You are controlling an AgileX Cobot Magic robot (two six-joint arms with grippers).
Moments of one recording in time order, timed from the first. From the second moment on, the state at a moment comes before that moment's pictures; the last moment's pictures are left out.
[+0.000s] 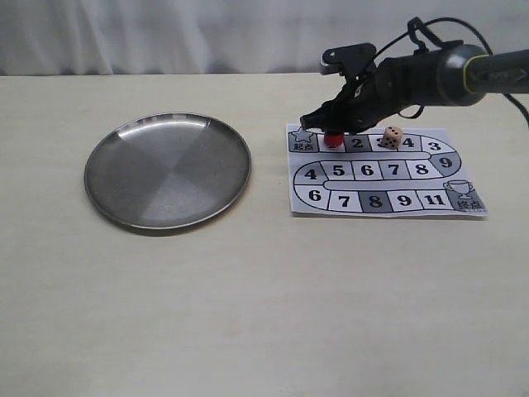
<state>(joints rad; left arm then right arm) 0.00 0.00 0.00 0.15 0.18 -0.10 0.23 2.24 -1.56 -0.01 0.28 0.00</state>
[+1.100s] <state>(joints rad) 0.00 0.00 0.00 0.15 0.18 -0.10 0.13 2.26 -1.56 -0.05 0.35 0.00</state>
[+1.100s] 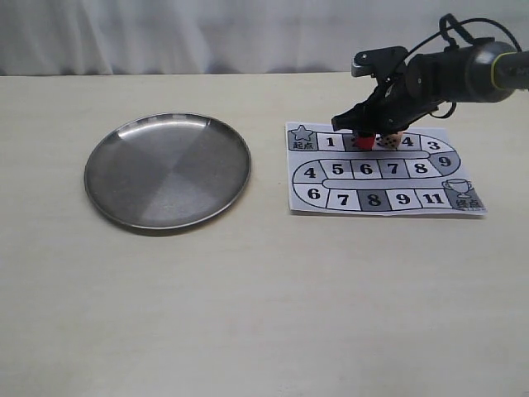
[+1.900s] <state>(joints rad) 0.00 0.00 0.00 0.15 0.18 -0.10 0.13 2.19 -1.56 -0.05 0.40 0.00</state>
